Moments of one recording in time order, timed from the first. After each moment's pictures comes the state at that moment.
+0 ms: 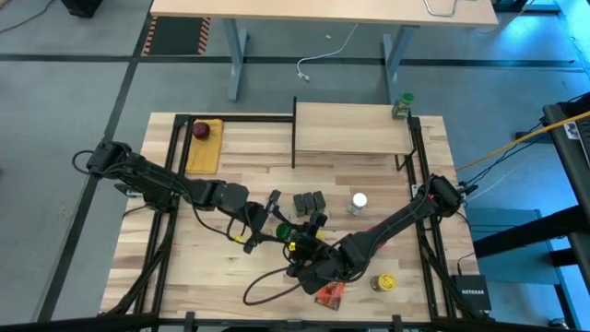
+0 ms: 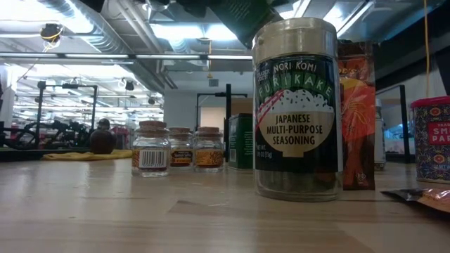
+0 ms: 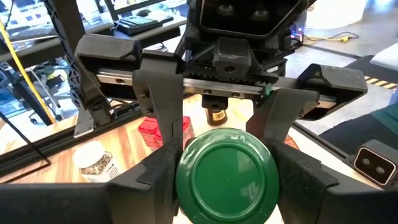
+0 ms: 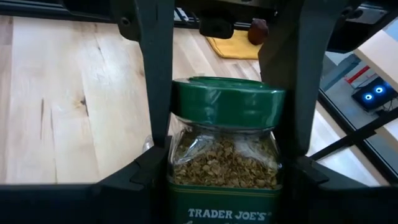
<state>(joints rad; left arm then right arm) -0.23 1.43 0.82 0.38 0.13 0.27 0.55 1.98 1.64 -0.57 0.92 0.47</state>
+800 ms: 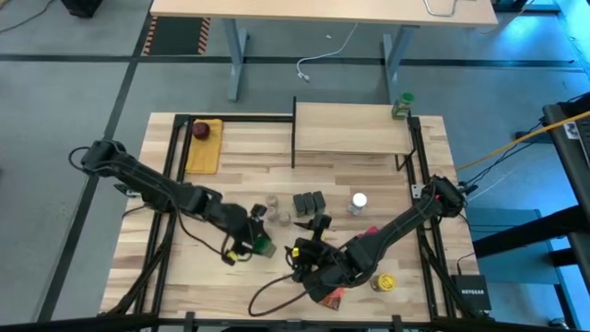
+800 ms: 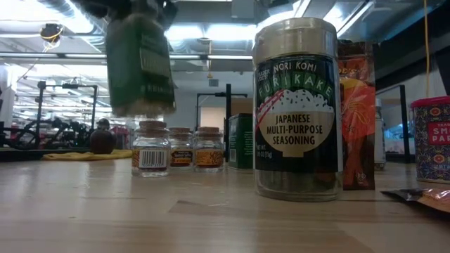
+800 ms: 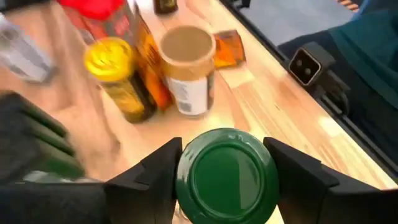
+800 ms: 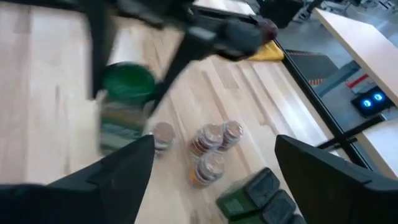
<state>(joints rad) -0.38 1.37 0.88 -0.15 0.04 0.09 0.58 1.98 1.76 -0.78 0.90 0.49</state>
